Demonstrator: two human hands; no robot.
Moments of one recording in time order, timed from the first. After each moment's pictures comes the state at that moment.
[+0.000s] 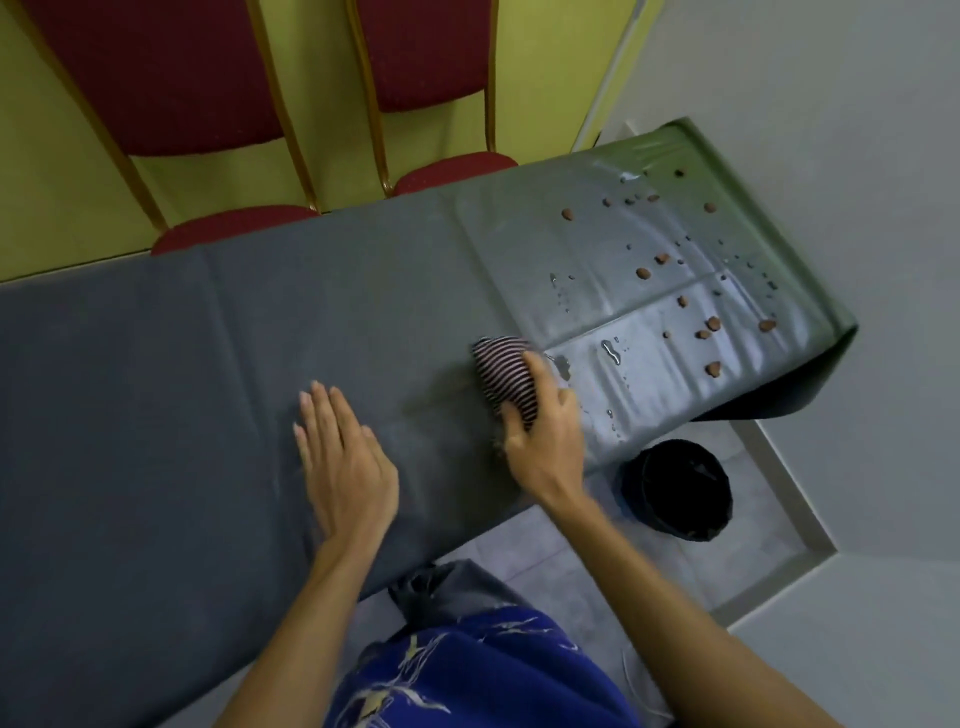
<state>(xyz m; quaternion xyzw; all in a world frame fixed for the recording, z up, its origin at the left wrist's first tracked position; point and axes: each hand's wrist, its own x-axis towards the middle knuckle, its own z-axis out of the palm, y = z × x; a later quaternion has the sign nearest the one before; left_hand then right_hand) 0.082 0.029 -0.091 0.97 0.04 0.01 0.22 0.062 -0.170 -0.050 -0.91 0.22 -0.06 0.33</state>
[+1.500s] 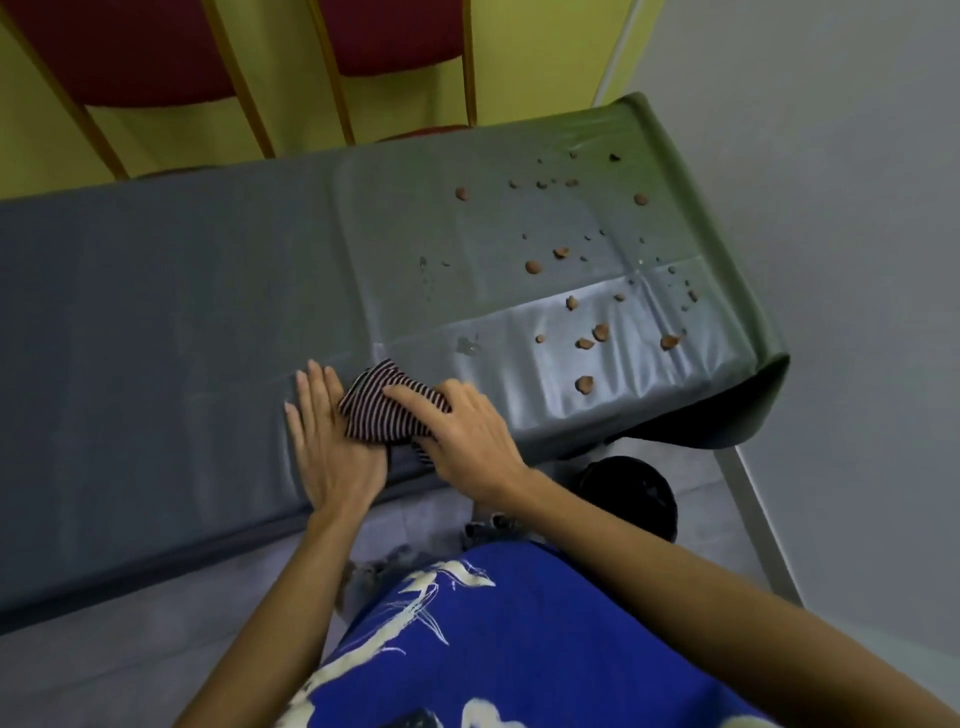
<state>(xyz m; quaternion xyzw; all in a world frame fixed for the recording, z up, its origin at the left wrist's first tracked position) 0.053 -0.197 -0.113 0.98 0.10 0.00 0.16 0.058 -0.366 -0.068 -0.95 -0.20 0.03 0.23</state>
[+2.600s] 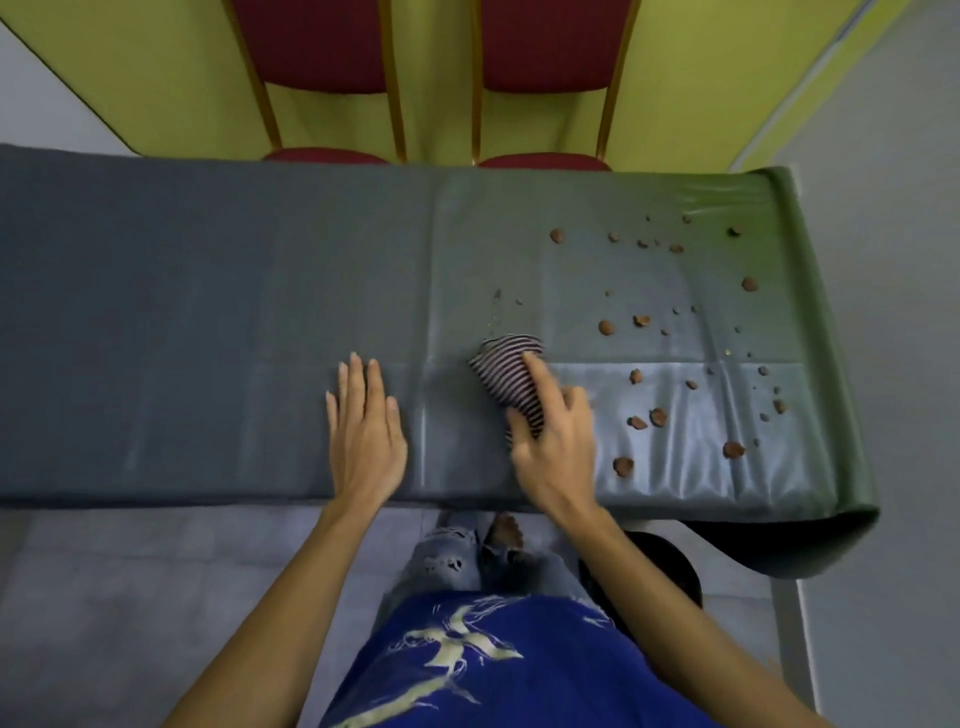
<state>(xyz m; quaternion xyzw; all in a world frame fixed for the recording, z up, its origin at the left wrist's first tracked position) 0.072 -0.209 -0.098 0.96 0.18 0.03 0.19 0.104 -0.423 -0.057 -0.92 -0.04 0.00 0.40</state>
